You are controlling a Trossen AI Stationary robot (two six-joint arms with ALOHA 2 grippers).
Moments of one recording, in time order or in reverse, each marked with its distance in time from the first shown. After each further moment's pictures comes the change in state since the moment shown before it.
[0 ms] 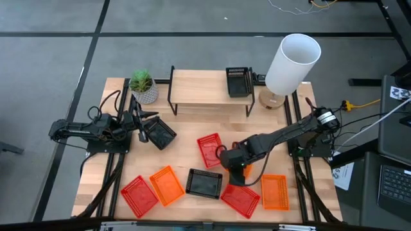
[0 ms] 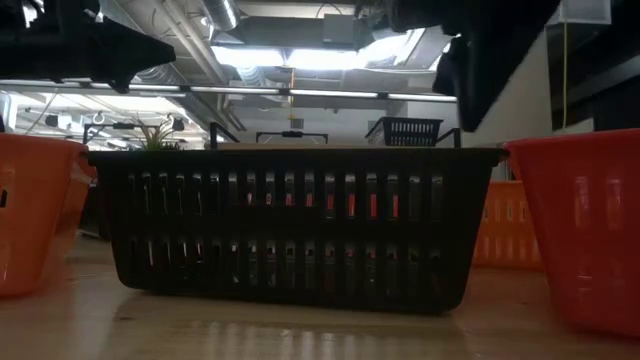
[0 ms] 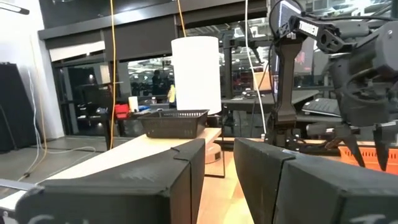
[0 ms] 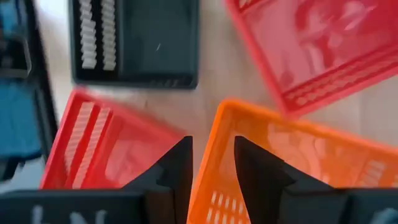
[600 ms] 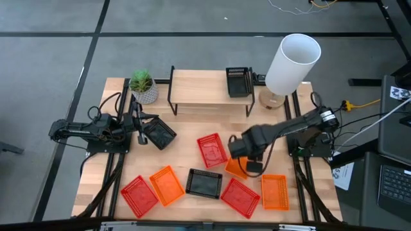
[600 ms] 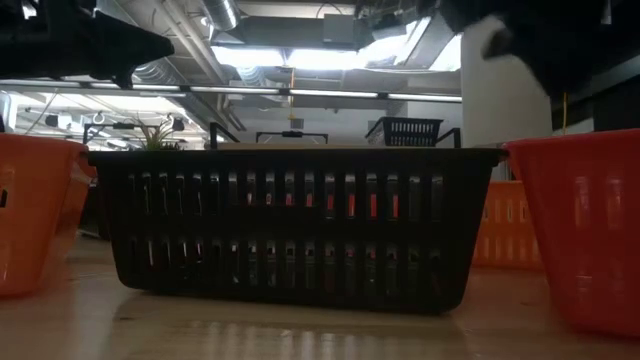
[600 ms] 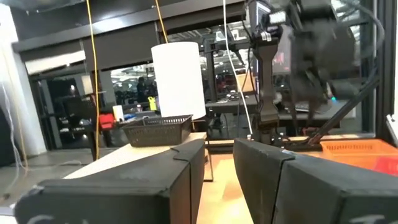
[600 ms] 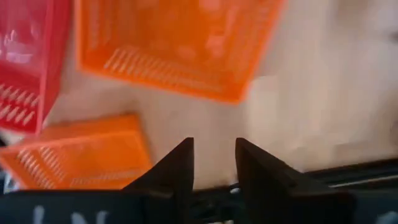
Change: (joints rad) left arm 0.000 0.000 0.000 0.003 0.081 0.024; right arm -0.035 -0.003 0.178 -0.700 0.007 -0.066
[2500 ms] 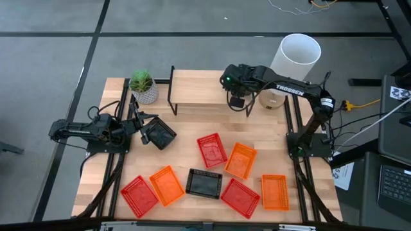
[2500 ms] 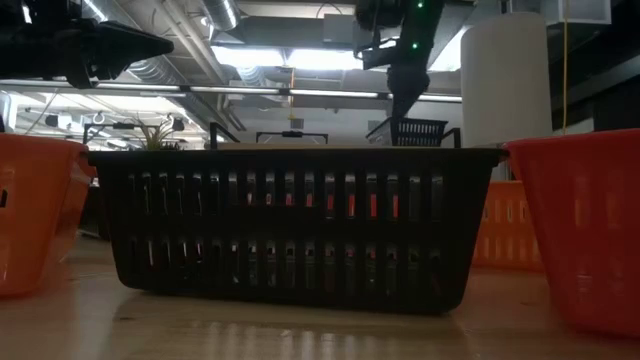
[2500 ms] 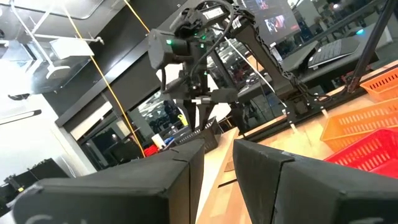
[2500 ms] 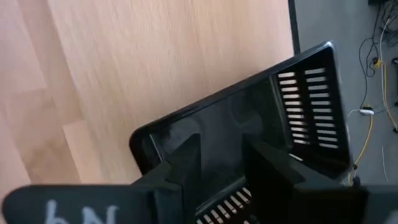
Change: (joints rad) left arm 0.000 0.000 0.000 0.001 -0.005 0.479; right arm -0.696 -0.003 0.144 0.426 0.454 -0.770
